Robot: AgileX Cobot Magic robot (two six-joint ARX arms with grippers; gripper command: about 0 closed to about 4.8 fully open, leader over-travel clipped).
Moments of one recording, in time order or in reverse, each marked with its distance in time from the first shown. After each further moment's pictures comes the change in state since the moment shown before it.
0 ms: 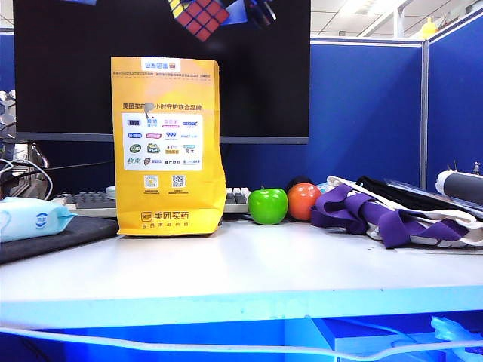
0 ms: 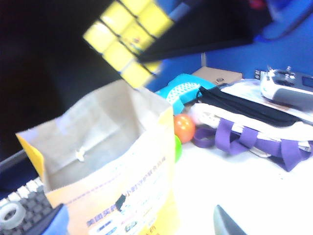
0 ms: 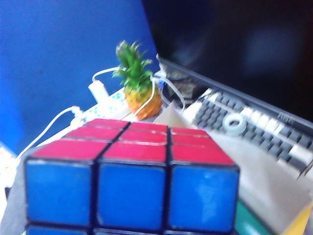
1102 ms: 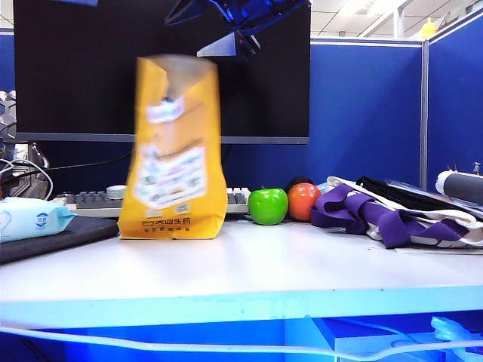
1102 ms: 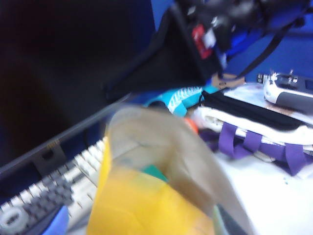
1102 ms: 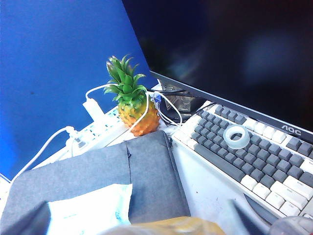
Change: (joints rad) left arm 0.003 0.017 0.000 0.034 0.003 -0.003; right arm 0.003 0.125 0.037 0.159 0.000 0.109
